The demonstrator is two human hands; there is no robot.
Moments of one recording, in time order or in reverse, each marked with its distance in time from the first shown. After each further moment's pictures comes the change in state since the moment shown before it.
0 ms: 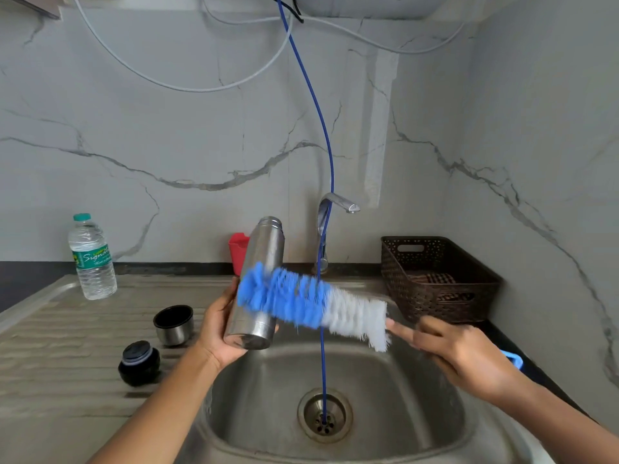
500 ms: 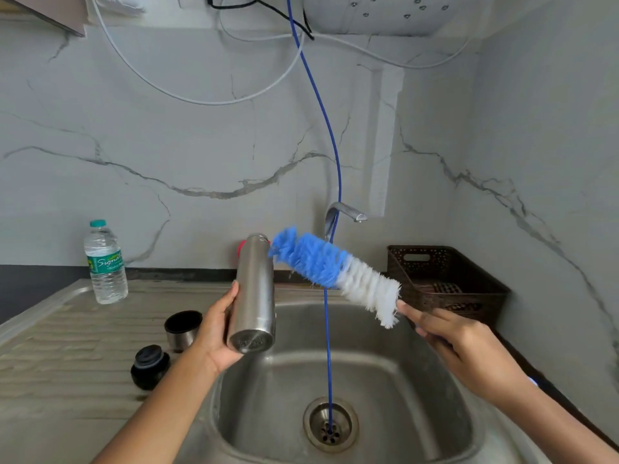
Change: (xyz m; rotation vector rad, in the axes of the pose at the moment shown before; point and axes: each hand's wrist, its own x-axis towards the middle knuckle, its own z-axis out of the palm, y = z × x) left_hand -0.016 0.018 0.001 0.035 0.112 0.036; right_hand 0.015 -0.014 -0.012 0.158 0.116 0.243
